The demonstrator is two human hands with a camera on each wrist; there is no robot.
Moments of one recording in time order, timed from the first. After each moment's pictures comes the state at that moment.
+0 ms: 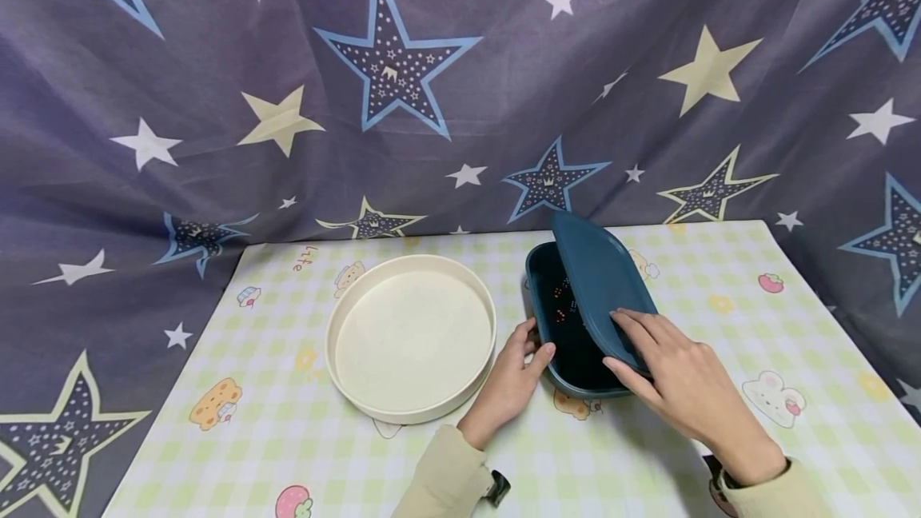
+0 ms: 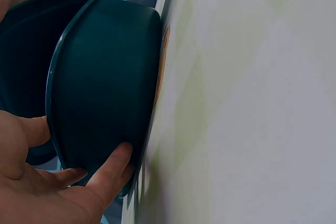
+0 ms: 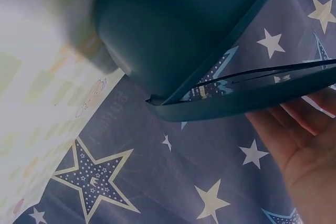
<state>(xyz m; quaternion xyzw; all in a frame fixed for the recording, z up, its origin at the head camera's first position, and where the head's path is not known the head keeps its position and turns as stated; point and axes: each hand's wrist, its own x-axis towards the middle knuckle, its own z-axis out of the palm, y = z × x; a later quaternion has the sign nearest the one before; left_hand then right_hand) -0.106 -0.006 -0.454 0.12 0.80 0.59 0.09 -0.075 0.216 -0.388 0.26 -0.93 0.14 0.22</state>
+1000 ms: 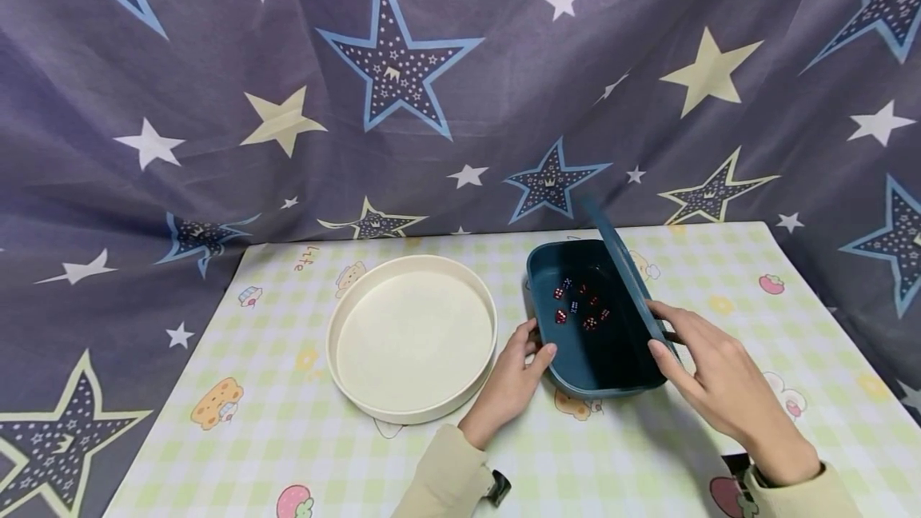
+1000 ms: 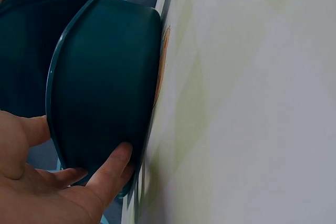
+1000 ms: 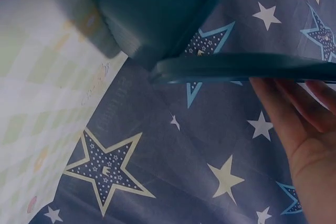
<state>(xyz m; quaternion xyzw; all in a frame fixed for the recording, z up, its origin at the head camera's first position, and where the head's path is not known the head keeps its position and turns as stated) -0.107 -0.007 -0.455 0.12 0.79 0.59 0.09 -0.069 0.240 -0.373 0.23 -0.91 0.24 0.23</state>
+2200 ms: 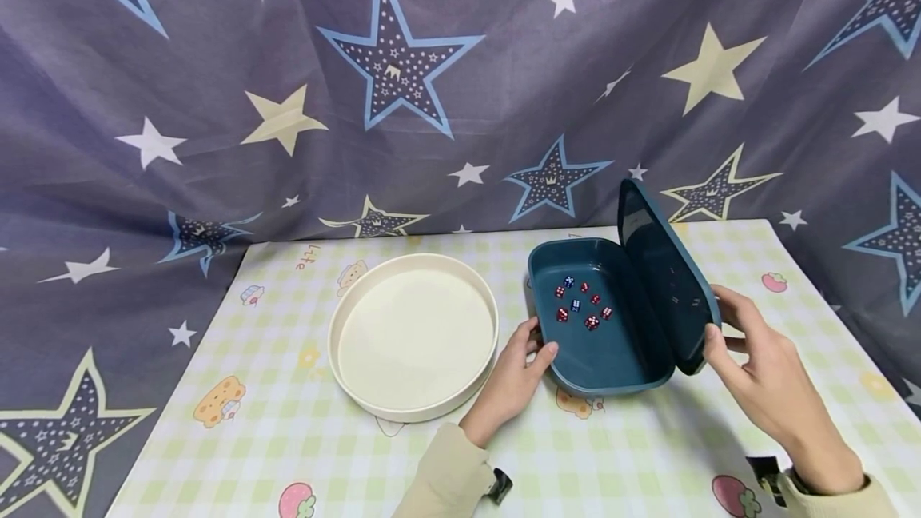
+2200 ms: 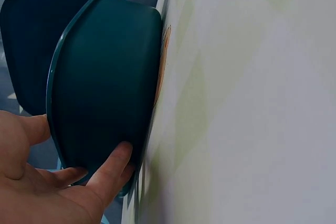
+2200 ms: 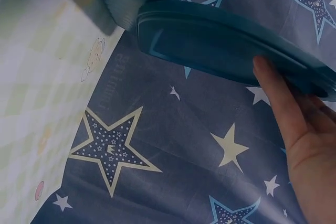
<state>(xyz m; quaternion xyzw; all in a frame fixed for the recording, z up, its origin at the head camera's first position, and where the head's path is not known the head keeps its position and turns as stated) -0.107 -0.006 -0.453 0.12 0.80 0.58 0.09 -0.061 0.264 -0.361 0.16 -0.90 0.34 0.24</state>
